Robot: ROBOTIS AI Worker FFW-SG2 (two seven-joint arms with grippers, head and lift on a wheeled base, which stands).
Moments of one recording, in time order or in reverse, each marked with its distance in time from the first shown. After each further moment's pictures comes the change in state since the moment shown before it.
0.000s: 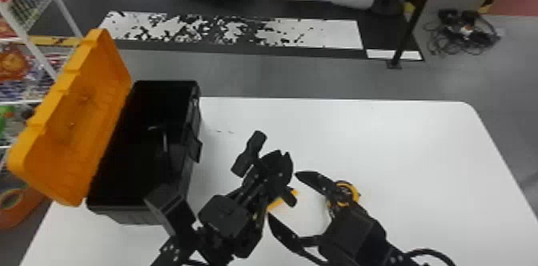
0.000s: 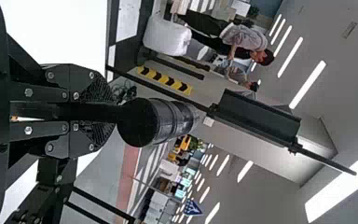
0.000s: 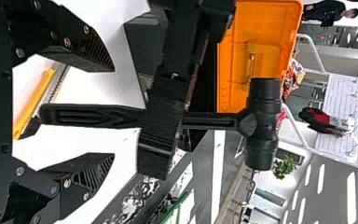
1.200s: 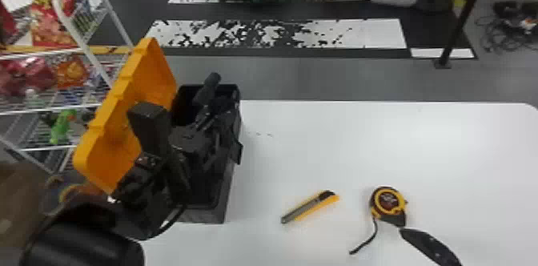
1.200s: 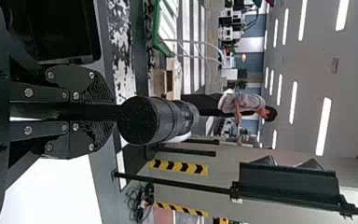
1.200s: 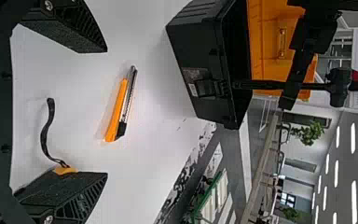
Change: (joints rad) left arm -0.141 -0.009 0.400 -0.046 -0.142 0.381 0.028; right arm 0.307 0.042 -0.227 0.093 -0.092 -0.256 -0.029
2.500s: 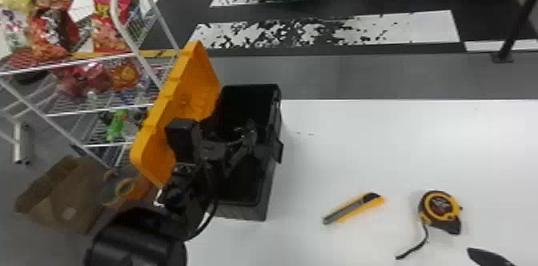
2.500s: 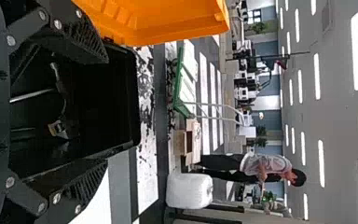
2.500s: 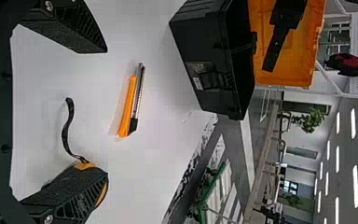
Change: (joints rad) left arm 0.020 -0.030 0.068 0.117 -0.047 -0.026 0.148; right arm 0.051 0.031 -0.042 0.028 -0.015 -0.062 0.000
